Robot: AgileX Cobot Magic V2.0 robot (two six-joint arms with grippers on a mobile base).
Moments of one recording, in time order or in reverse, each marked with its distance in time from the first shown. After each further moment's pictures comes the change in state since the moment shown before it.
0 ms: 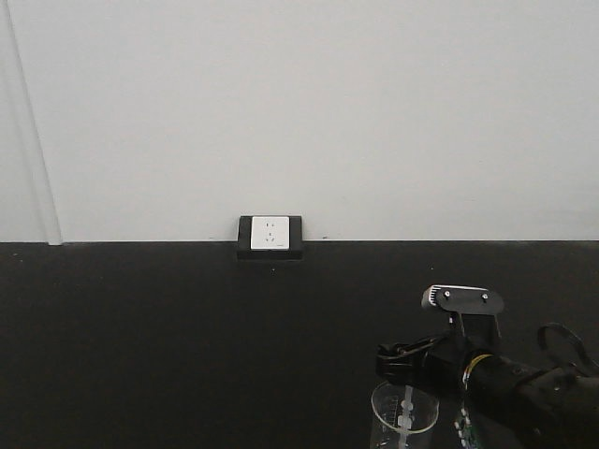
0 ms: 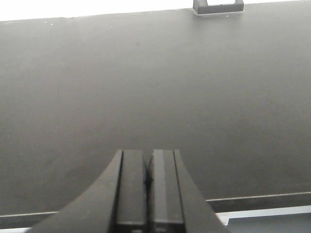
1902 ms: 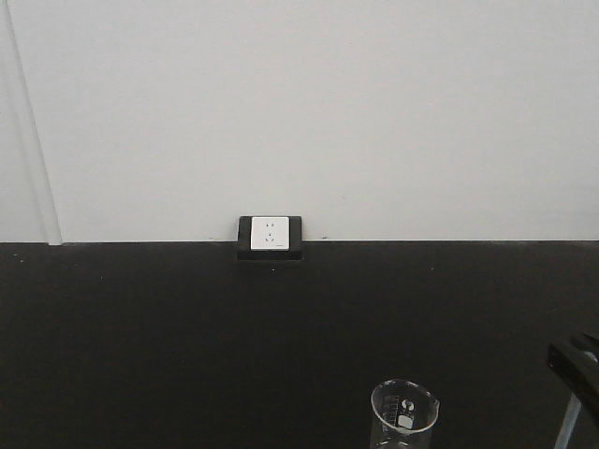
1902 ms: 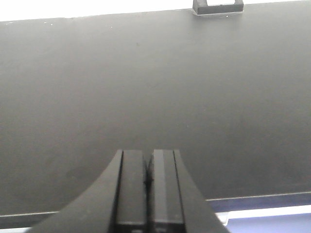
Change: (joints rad) left arm 0.000 0.000 0.000 0.000 0.000 0.000; right arm 0.000 -1.044 0.463 -0.305 0.141 0.039
